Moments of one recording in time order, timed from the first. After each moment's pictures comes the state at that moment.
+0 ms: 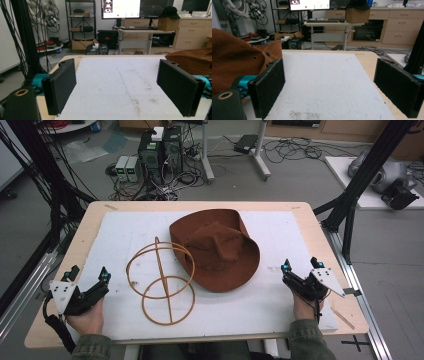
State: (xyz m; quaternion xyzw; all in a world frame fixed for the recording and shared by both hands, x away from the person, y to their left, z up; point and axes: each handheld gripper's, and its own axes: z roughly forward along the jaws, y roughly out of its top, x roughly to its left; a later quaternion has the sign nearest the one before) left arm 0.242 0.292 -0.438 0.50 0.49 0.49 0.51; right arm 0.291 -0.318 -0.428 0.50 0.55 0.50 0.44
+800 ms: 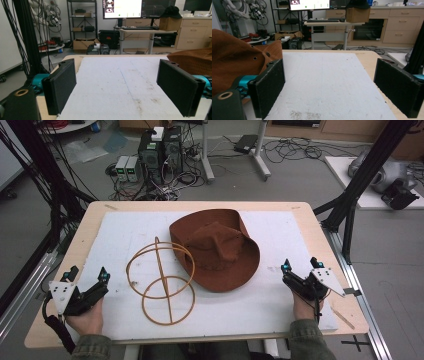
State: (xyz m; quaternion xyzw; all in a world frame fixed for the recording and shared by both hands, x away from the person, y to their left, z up) left arm 0.242 0.293 -0.439 0.50 0.50 0.50 0.51; right arm 0.292 -0.318 -0.428 0.51 0.55 0.50 0.44
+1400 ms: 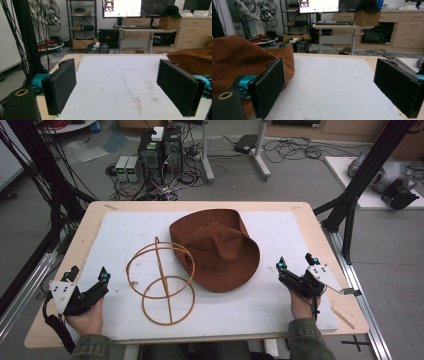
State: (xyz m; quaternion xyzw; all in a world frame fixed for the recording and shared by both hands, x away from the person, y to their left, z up) left arm 0.243 0.293 -0.440 0.50 0.50 0.49 0.51; right arm 0.295 -0.305 -0.417 0.48 0.56 0.52 0.43
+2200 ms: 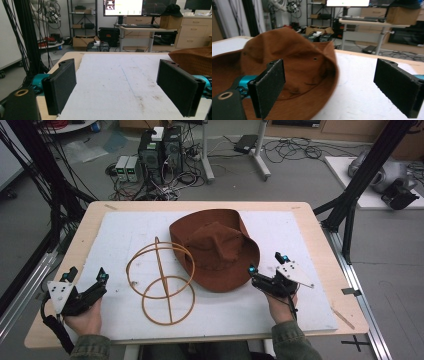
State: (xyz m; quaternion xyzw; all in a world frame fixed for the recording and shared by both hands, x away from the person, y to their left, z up) left arm 0.242 0.298 -0.441 0.50 0.51 0.49 0.51; right arm 0.295 -0.239 -0.412 0.42 0.63 0.53 0.37
